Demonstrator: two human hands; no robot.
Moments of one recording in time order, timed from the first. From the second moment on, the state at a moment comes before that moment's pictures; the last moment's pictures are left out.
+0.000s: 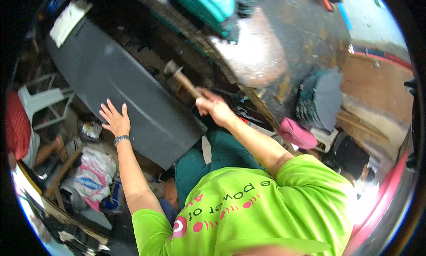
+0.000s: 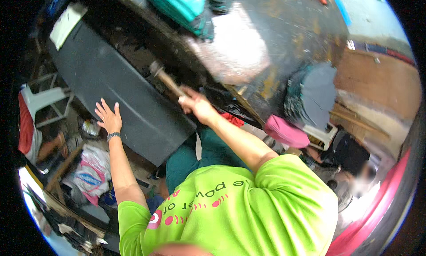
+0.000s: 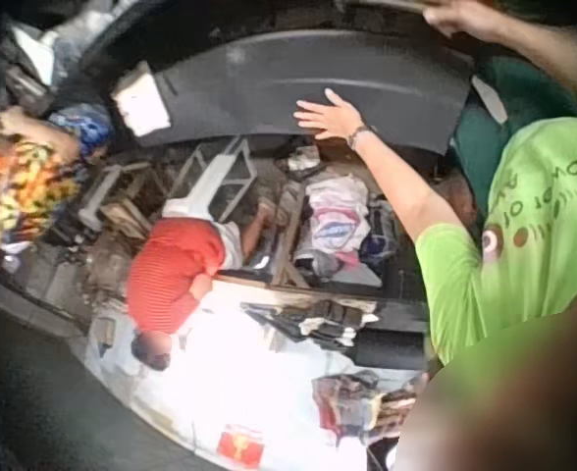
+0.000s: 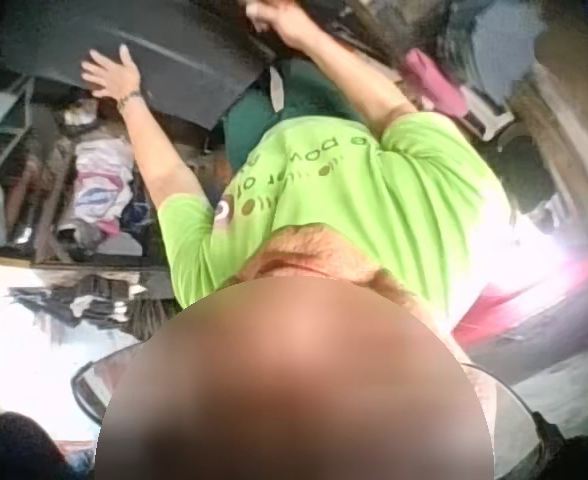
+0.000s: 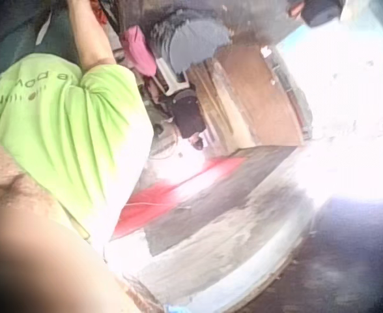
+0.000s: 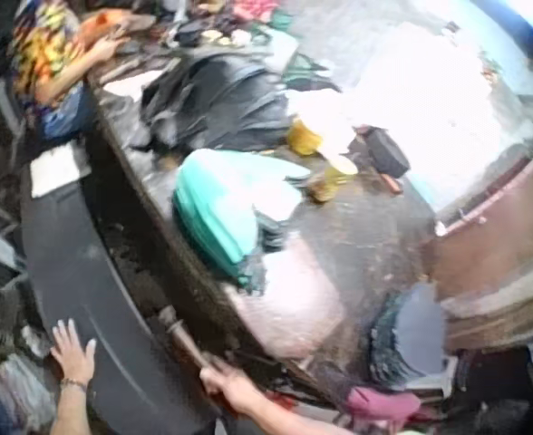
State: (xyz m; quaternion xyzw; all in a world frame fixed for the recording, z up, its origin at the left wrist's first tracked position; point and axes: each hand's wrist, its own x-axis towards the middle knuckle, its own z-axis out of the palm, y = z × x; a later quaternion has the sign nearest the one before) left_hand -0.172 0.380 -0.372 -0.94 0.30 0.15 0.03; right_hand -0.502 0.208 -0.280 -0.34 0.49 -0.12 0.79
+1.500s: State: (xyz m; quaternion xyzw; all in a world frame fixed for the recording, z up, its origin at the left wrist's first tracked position) left_hand -0.158 0.305 -0.343 -0.84 0.22 0.43 0.23; right_hand -0.624 0.106 -0.108 -0.12 0.59 -0.31 0.74
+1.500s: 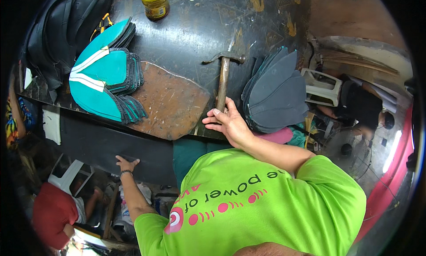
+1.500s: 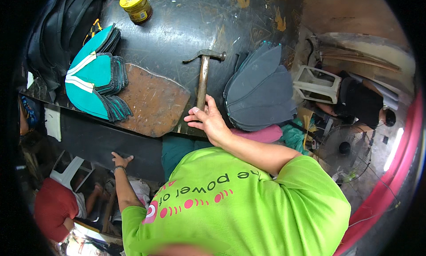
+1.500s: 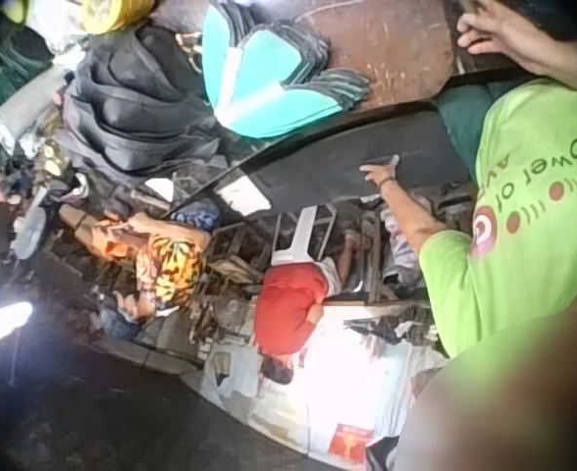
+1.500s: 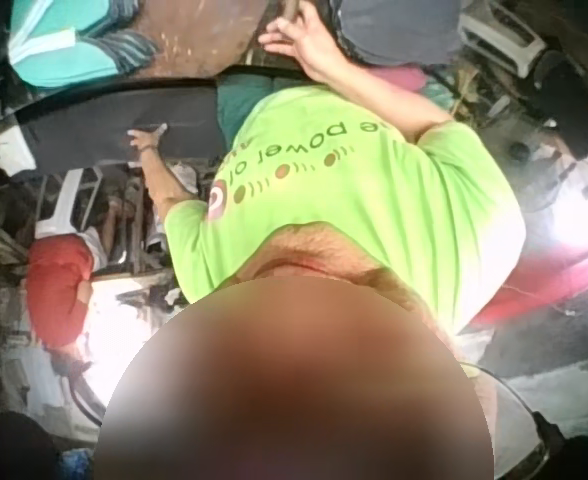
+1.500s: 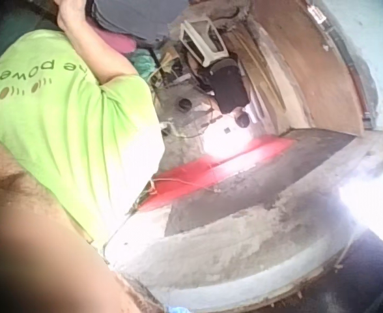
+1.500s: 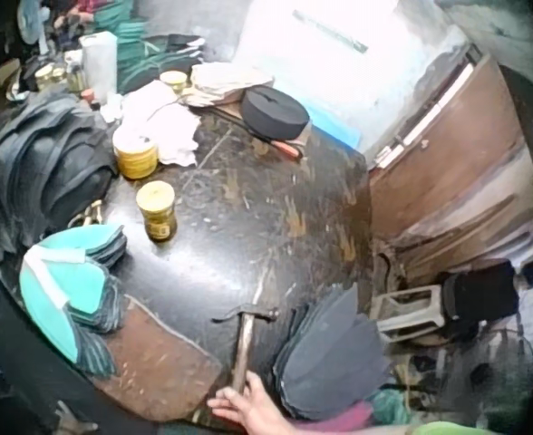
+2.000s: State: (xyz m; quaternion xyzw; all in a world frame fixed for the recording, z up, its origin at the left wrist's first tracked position) left_hand -0.245 0.171 -0.218 -0.66 0.51 0.56 0.01; right_hand -0.656 0.177 -0.055 -0.24 0.59 -0.17 0.76
